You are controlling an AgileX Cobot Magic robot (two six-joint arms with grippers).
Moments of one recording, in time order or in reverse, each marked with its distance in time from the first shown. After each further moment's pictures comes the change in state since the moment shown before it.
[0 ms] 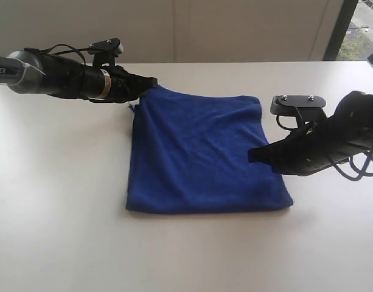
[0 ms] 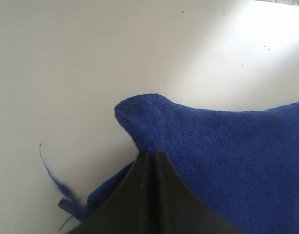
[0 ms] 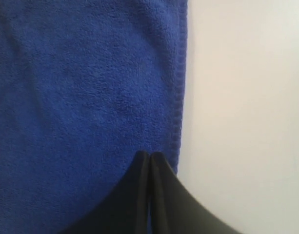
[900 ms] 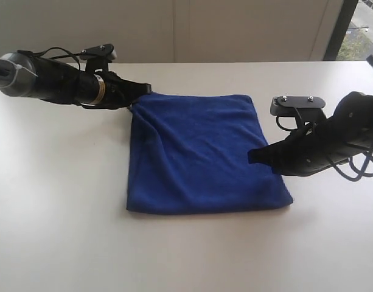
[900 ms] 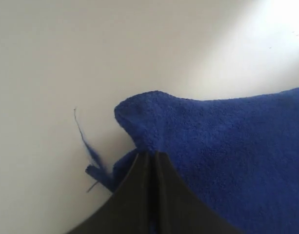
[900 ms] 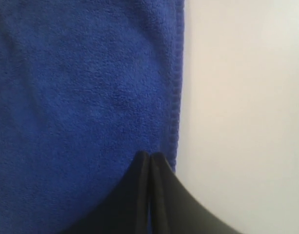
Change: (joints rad) left arm 0.000 -0.049 0.099 0.001 0.059 -0.006; right arm 0.000 0.005 0.000 -0.002 0.000 -0.002
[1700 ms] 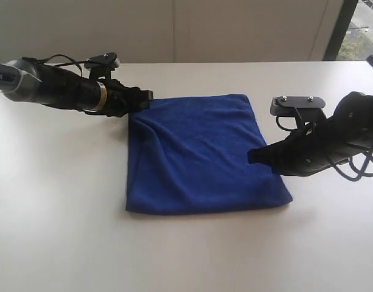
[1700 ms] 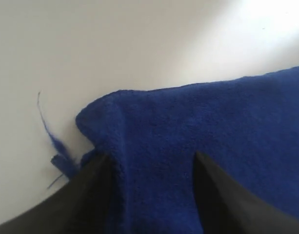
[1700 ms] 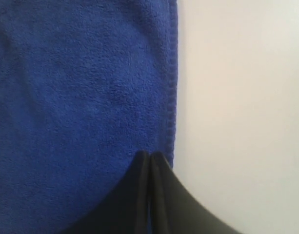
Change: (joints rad) left arm 0.011 0.035 -0.017 0.000 -0.077 -0.002; right arm 0.000 0.000 0.000 -0.002 0.000 0.000
